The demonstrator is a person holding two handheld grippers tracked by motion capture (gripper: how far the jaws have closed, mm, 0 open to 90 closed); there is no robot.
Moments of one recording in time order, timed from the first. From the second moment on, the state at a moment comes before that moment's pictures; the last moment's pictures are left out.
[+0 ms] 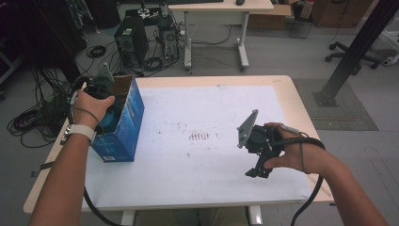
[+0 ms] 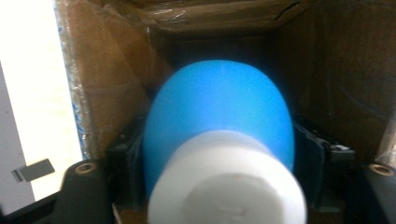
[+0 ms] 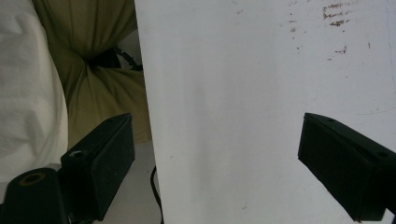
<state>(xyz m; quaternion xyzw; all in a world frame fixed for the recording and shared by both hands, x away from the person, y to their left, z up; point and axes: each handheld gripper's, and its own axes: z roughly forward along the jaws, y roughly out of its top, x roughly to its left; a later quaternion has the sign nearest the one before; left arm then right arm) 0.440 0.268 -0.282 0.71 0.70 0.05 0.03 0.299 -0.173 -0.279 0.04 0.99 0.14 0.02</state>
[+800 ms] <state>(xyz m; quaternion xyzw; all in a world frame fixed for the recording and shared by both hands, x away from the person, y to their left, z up) 0.436 0.272 -0.262 0.71 0.70 0.04 0.05 0.297 -0.172 -0.279 0.04 0.99 0.14 0.02</state>
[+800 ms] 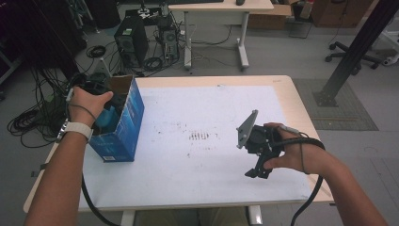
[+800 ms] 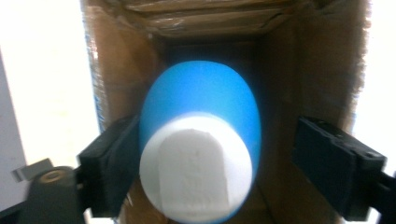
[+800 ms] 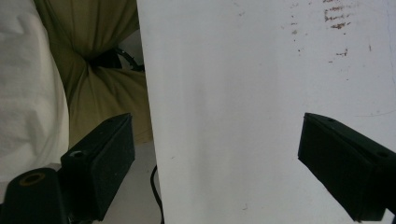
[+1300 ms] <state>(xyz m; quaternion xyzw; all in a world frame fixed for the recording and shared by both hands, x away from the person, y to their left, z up) 0.431 0.275 -0.249 0.71 0.70 0.05 0.05 0.294 -0.173 -0.277 0.04 0.99 0.14 0.02</state>
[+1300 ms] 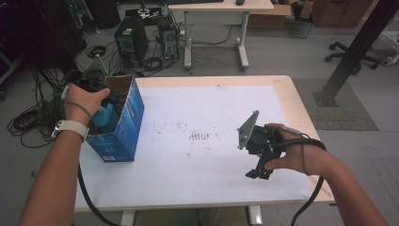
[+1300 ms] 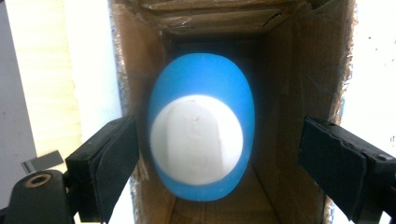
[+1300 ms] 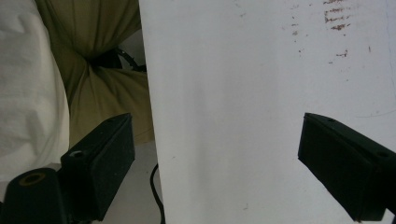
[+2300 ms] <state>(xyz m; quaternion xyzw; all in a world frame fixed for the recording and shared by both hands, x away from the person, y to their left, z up) 0.424 0.253 -0.191 0.72 0.69 0.07 0.08 0.291 -0.174 -0.272 0.03 0.99 0.14 0.02</state>
